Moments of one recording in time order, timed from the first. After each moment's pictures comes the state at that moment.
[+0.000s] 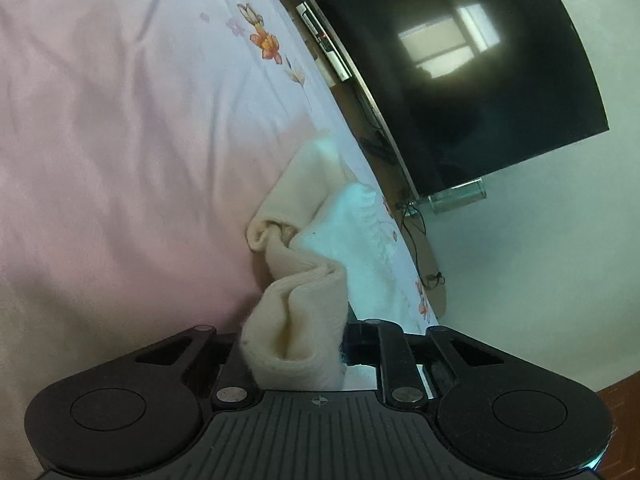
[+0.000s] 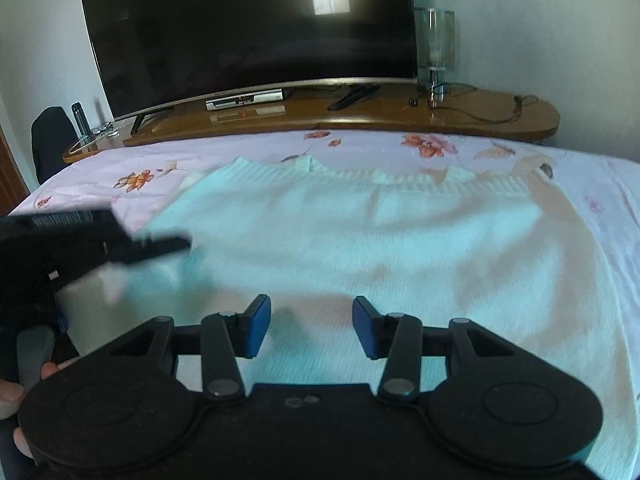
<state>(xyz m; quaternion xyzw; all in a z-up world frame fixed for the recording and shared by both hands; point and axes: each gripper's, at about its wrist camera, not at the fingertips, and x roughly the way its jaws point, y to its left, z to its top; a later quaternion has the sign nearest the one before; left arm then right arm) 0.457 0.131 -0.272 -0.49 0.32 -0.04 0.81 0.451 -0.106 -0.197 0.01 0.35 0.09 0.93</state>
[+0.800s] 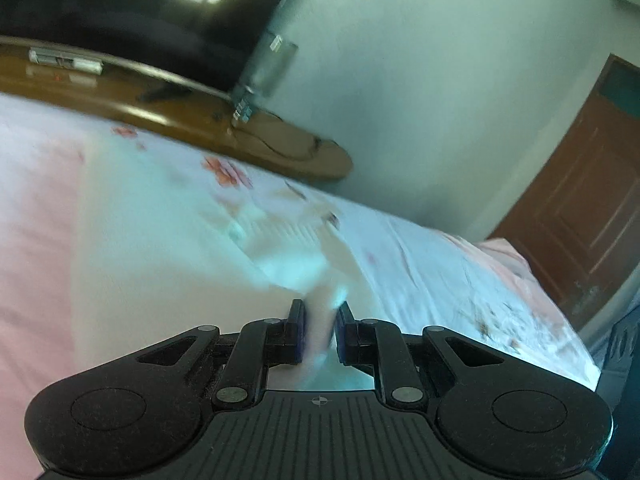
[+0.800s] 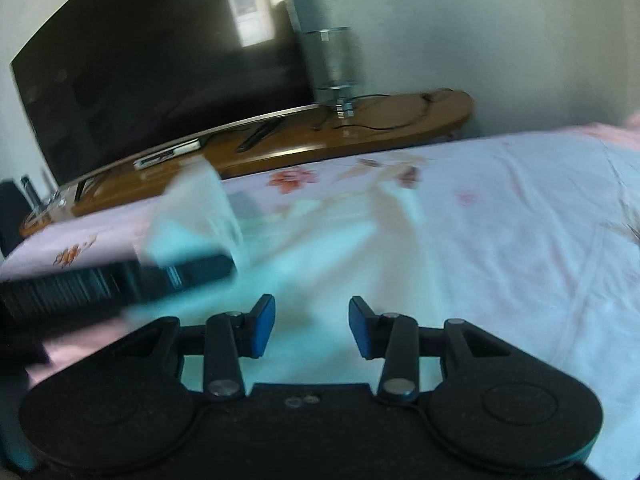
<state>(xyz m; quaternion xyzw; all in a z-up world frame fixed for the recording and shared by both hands) 0.475 -0.071 -0.182 -0.19 0.33 -0.26 0.89 0.427 -0.245 -0.178 0.10 0.34 0.00 0.94</state>
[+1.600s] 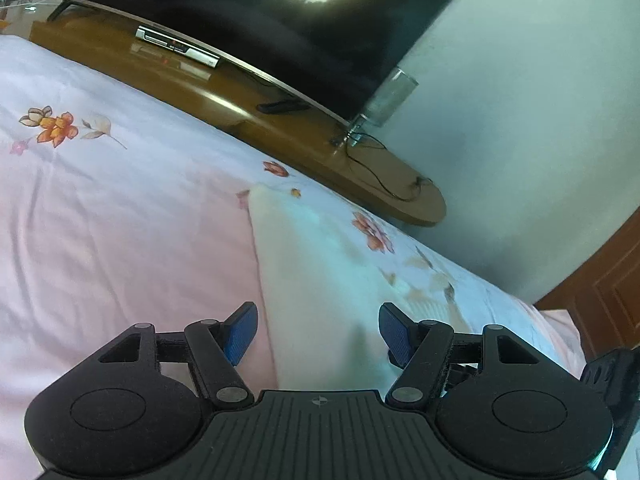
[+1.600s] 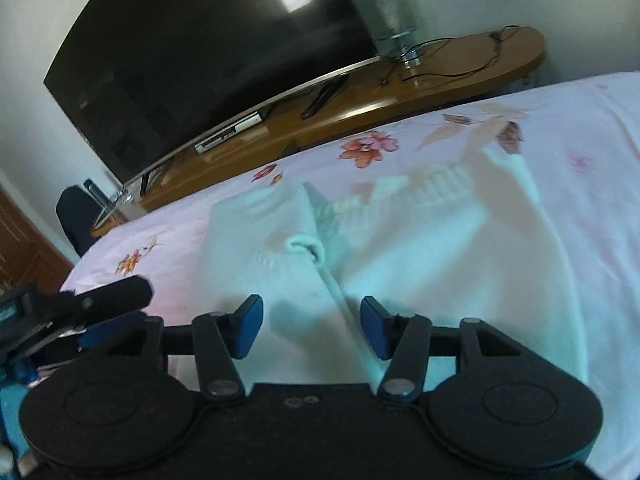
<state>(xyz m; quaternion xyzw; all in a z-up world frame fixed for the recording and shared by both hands) 0.522 0.054 -0.188 -0.25 0.36 -0.14 0.89 0.513 -0.219 -0.195 0.17 0.38 0.14 0.90</state>
